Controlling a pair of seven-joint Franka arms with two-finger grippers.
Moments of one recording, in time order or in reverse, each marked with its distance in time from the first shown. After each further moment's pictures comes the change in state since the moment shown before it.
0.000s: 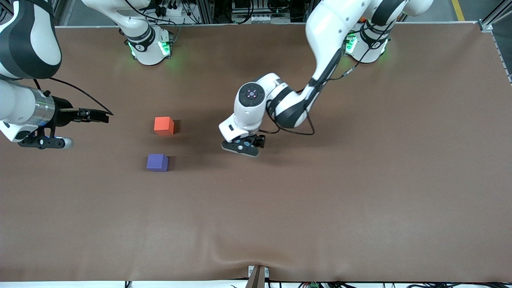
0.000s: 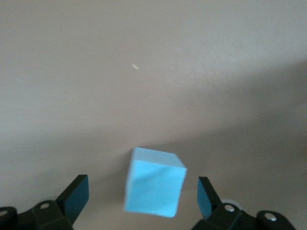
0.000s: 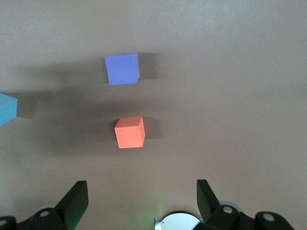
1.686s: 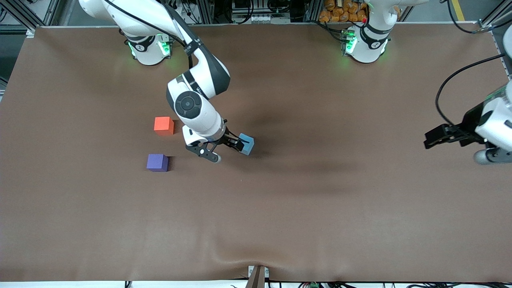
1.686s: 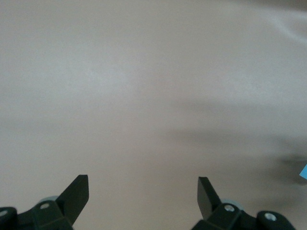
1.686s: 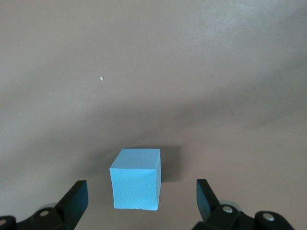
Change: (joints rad) left arm 0.742 -0.516 0.005 -0.021 0.002 -0.593 0.440; right arm 0.596 0.362 0.012 -0.072 0.094 0.751 0.892
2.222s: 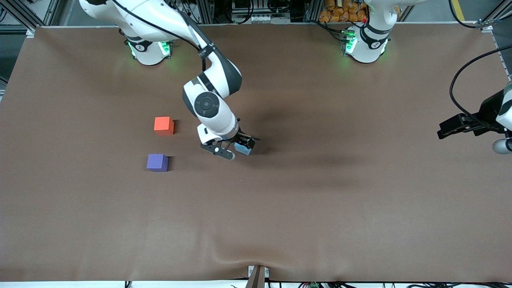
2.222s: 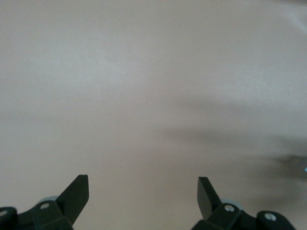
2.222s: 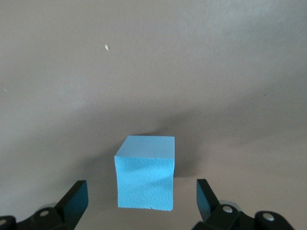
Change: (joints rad) left arm 0.051 -0.037 -0.003 -0.026 0.000 -0.035 0.006; right arm 0.068 0.082 -0.001 0.016 -0.004 0.061 0.027
